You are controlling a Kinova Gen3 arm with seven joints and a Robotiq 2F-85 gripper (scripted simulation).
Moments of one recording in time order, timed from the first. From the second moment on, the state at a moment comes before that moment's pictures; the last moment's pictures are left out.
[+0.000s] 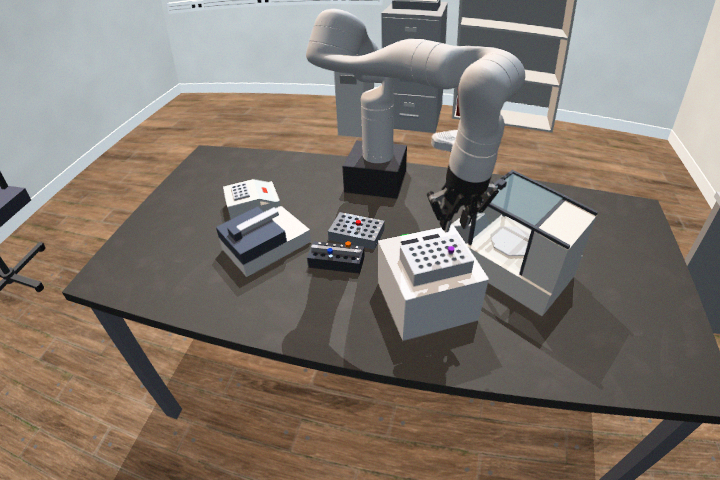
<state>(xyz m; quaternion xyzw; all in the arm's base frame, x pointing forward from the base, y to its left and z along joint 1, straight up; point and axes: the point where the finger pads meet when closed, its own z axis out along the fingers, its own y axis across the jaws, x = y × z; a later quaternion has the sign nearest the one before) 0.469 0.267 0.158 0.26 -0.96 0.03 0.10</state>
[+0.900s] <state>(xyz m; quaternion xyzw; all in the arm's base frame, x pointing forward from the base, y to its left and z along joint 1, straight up) 0.411 0.230 0.159 0.26 -0.96 0.03 0.10</state>
